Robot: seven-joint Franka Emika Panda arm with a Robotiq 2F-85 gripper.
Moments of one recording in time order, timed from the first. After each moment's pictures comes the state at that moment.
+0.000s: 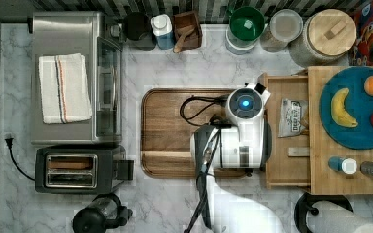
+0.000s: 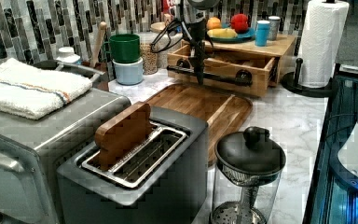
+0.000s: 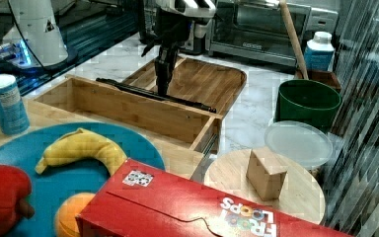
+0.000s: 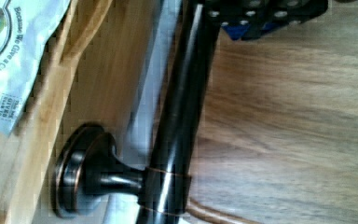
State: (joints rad) arm -0.25 0.26 0.05 -2.22 -0.27 0.82 -1.00
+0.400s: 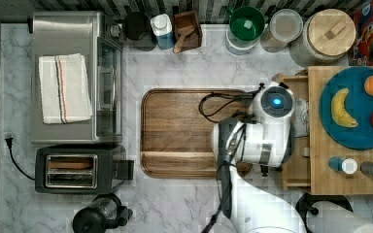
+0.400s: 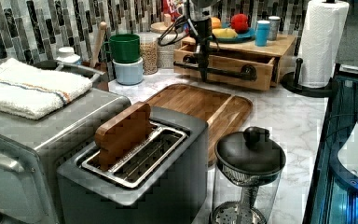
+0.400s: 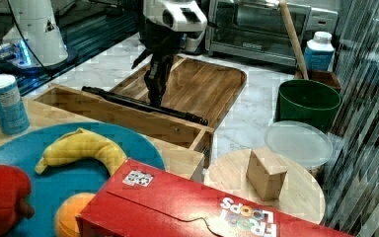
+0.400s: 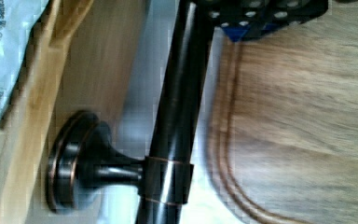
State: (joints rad) arm -0.33 0.30 0.02 -2.16 -0.18 0.82 -1.15
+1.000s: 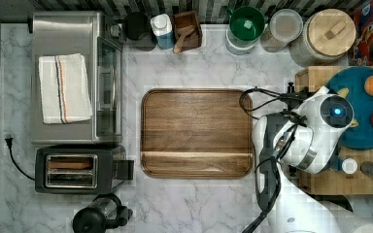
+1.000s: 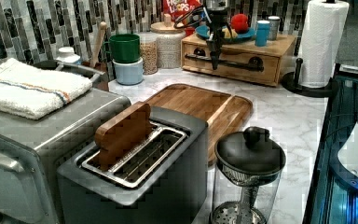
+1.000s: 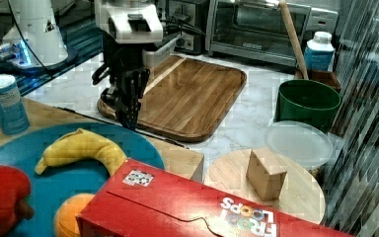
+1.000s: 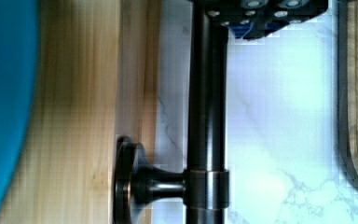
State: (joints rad) arm -0.47 0.35 -0.01 -2.06 -0.08 0.84 -1.24
